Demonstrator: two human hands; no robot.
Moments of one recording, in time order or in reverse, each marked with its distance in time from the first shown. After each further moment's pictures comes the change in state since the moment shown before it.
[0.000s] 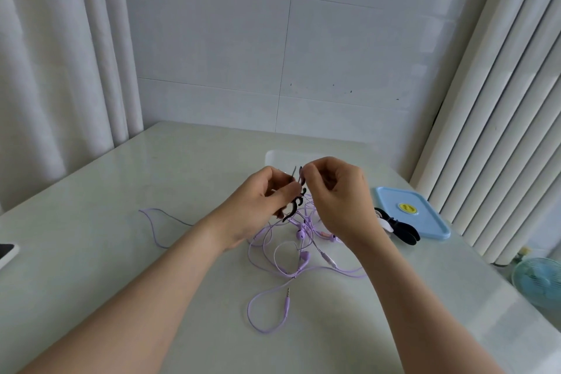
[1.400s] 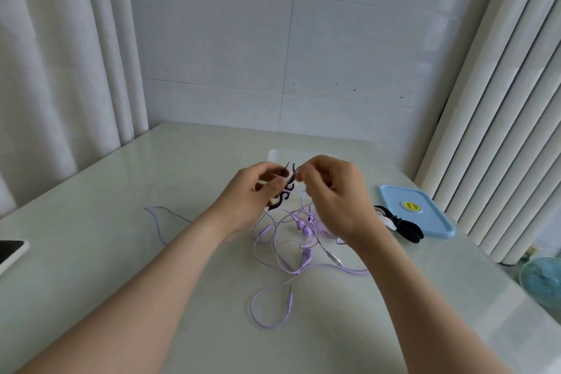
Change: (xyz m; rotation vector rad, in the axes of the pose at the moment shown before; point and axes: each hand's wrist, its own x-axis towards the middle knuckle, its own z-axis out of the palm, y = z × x) left_hand 0.008 -0.011 -0.020 0.233 0.119 0.099; right_hand -0.004 -0.015 -0.003 -0.022 -0.120 -0.036
